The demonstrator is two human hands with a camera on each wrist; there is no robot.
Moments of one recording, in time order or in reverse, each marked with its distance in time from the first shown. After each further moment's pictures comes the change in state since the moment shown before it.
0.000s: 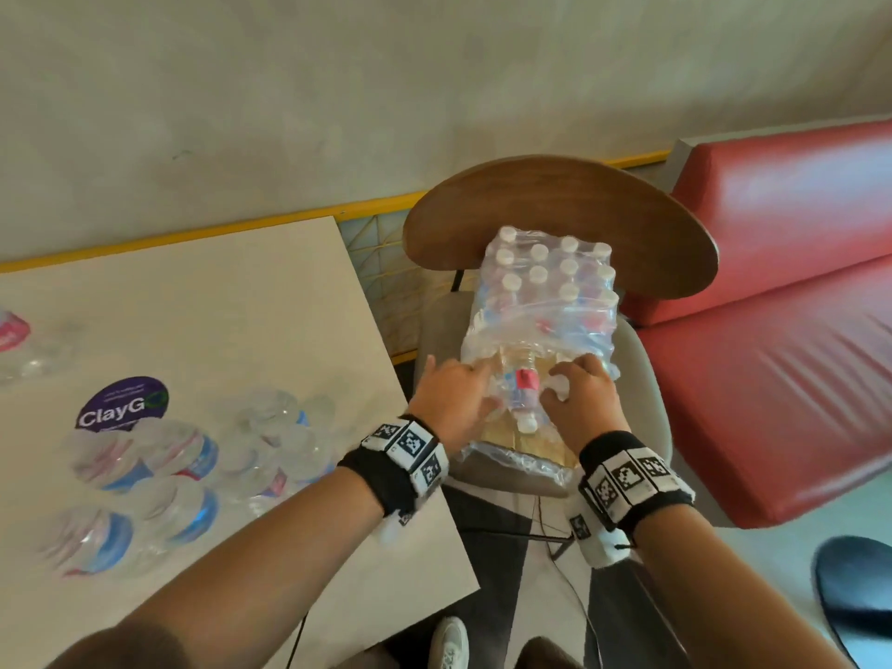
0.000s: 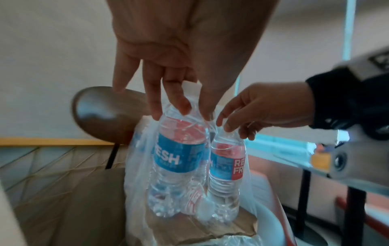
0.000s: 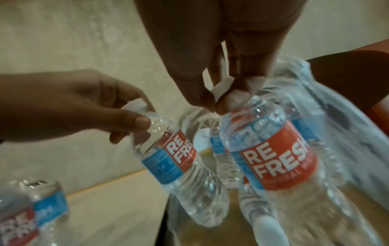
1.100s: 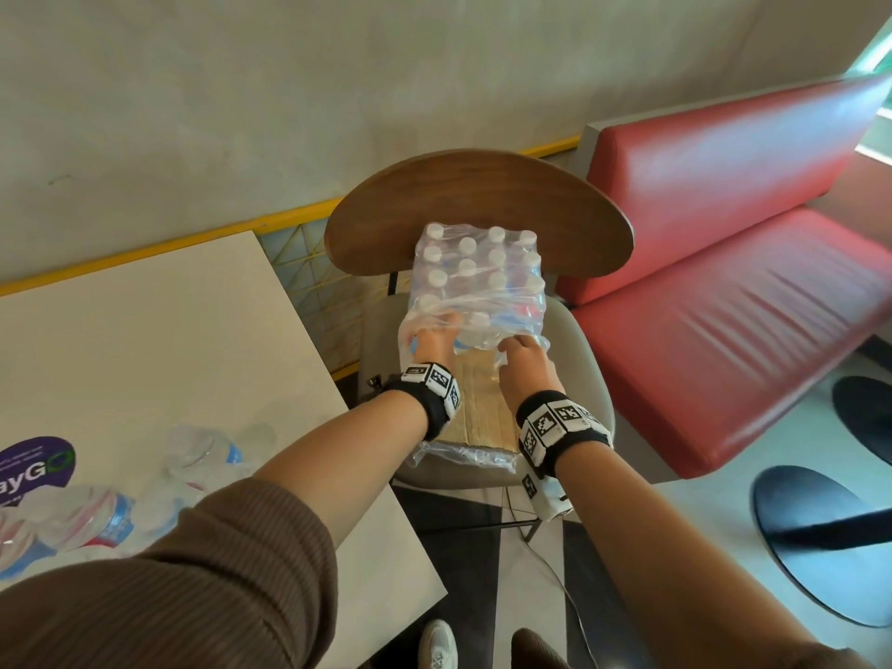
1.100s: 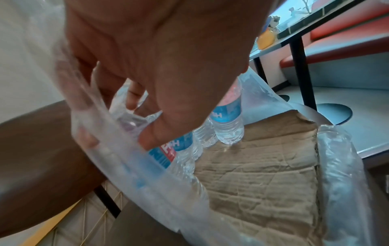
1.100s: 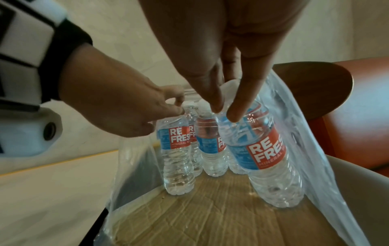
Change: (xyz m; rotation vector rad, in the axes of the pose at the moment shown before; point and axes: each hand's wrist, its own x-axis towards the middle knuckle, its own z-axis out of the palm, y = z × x) left_hand 0.119 0.013 0.032 0.397 -0.257 -0.334; right_hand 0.036 0.011 0.006 -0.073 -0.019 0.092
